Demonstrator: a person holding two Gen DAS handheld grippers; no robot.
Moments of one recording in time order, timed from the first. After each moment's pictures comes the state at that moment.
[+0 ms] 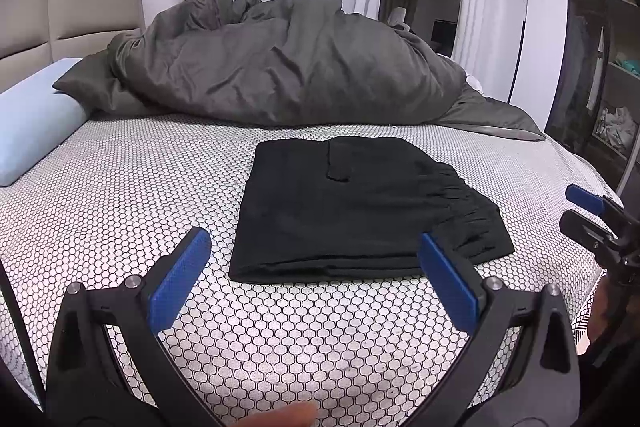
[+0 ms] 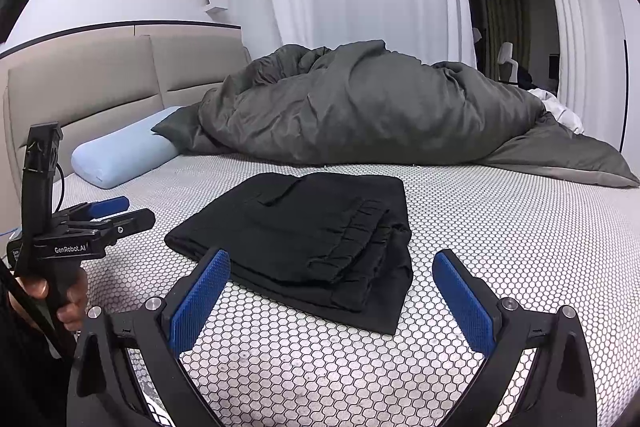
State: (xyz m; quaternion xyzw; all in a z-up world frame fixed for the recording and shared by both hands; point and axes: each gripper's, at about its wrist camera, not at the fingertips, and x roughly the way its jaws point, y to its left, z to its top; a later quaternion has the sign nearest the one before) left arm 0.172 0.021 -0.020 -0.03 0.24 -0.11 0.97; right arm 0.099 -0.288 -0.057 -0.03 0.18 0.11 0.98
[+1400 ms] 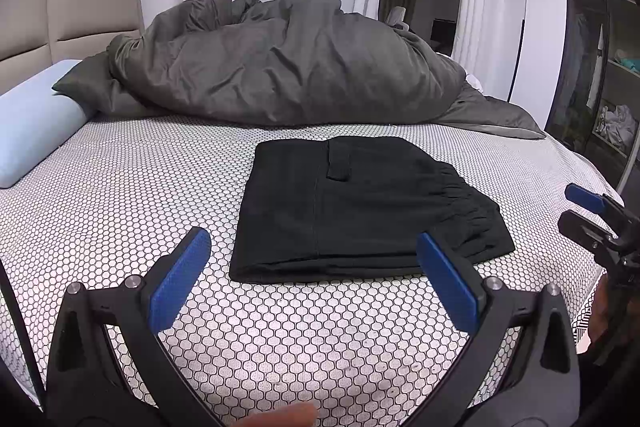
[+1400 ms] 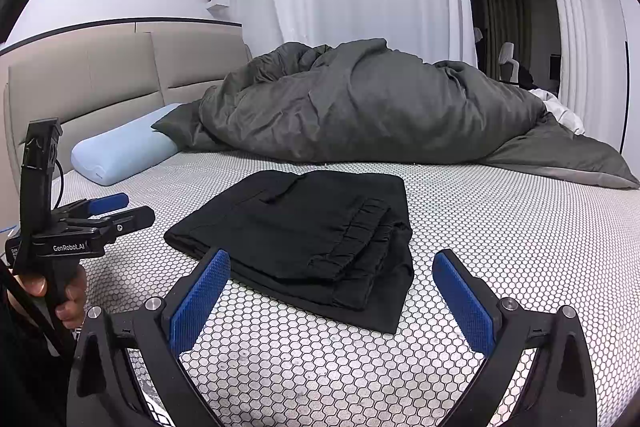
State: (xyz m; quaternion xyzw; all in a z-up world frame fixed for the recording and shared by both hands) left arm 0.172 0.022 -0.020 -0.03 0.24 -0.11 0.96; right arm 0.097 -0.285 -0.057 -0.04 0.18 0.11 0.98
